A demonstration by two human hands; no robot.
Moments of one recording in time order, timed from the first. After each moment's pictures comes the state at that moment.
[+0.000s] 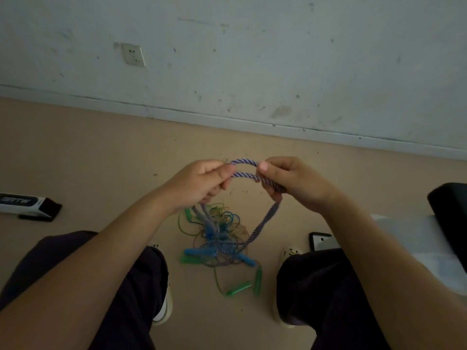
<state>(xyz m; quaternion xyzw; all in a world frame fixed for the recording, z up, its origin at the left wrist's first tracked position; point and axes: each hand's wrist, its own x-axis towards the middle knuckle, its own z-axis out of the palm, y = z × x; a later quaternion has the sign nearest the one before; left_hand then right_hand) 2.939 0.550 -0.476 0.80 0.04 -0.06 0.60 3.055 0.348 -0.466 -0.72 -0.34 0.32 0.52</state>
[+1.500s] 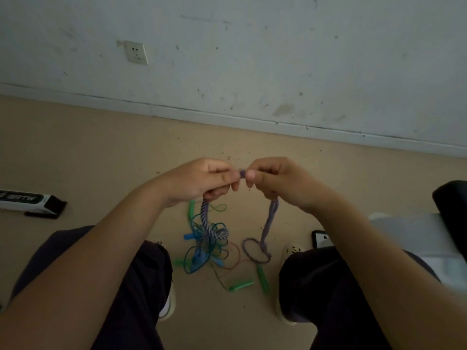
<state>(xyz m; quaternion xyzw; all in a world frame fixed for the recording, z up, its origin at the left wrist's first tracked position) 2.940 0.558 -0.468 0.78 -0.02 -0.14 0.61 3.038 0.362 -0.464 -0.71 -0.36 0.33 0.51</state>
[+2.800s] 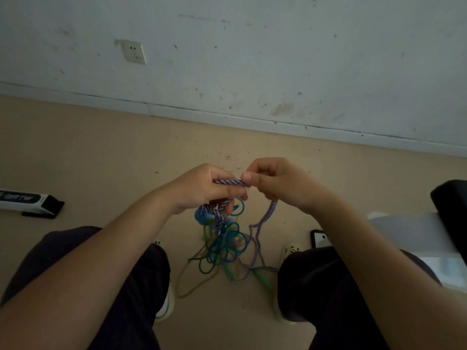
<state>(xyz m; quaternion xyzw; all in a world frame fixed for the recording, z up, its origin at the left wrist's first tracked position) 2.941 0.544 -0.480 0.77 0.03 -0.12 0.63 3.036 0.362 -0.460 -0.75 -0.34 0.32 0.48</state>
